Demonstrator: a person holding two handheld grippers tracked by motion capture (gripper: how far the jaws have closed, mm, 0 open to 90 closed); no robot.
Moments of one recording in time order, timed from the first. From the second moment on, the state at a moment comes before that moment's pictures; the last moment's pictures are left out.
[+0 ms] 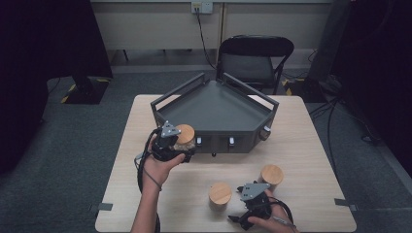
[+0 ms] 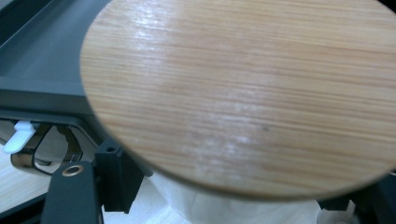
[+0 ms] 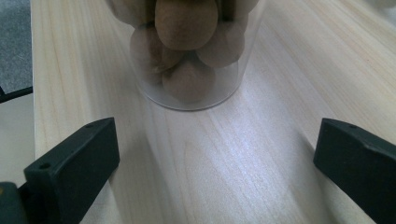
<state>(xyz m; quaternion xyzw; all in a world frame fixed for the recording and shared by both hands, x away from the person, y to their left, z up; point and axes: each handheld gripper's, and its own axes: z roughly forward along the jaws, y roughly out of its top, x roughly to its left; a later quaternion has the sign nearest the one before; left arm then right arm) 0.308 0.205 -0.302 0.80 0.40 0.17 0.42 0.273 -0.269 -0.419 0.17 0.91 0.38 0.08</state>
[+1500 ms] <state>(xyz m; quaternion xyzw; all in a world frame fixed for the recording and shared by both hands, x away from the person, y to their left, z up) 0.356 0.177 -0.262 0.81 0.39 0.18 0.40 0.273 -0.269 -0.419 0.17 0.91 0.38 0.08</state>
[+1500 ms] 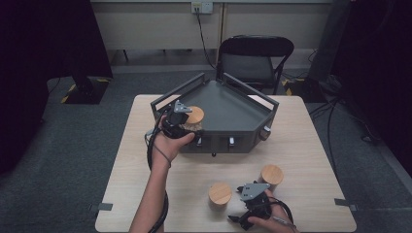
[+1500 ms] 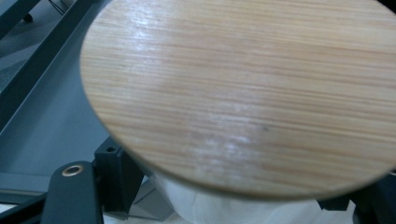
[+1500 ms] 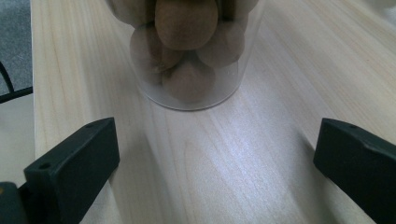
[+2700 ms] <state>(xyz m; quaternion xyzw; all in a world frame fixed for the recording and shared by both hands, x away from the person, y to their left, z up) 0.402 0.146 -0.268 0.80 0.43 0.21 0.37 0.273 -0.269 -0.419 0.17 0.91 0.38 0.08</state>
